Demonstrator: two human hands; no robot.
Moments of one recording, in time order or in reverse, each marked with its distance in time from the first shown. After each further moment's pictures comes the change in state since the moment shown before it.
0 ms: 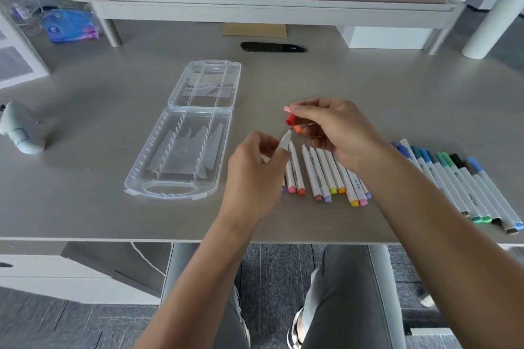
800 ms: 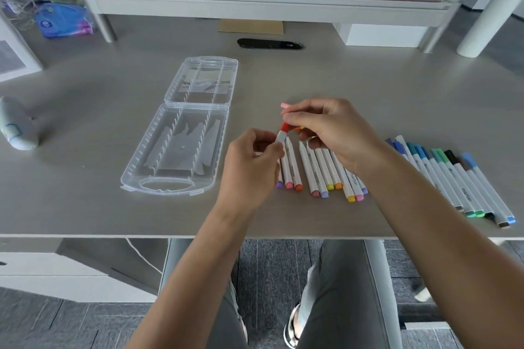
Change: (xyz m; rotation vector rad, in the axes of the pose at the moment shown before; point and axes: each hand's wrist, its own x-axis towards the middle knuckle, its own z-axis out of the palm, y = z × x) left_hand 0.006 -0.005 0.000 -0.202 -0.014 -0.077; right_hand -0.017 0.000 -0.003 -0.189 -0.060 -0.155
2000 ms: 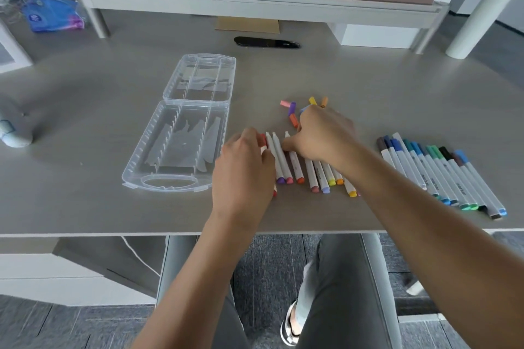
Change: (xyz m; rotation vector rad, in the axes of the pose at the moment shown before) left_hand -0.003 -0.007 -0.012 0.731 0.161 0.256; right_hand 0.017 -0.001 0.028 -1.110 0.070 0.148
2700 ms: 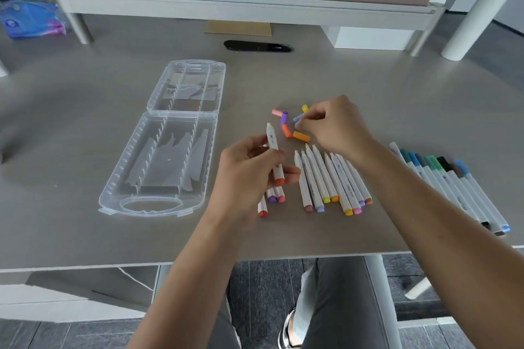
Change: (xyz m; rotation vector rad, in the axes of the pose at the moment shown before) left_hand 0.021 0.022 0.004 -1.007 -0.319 -0.451; right_hand 0.038 0.046 -0.002 0.474 0.161 -0.064
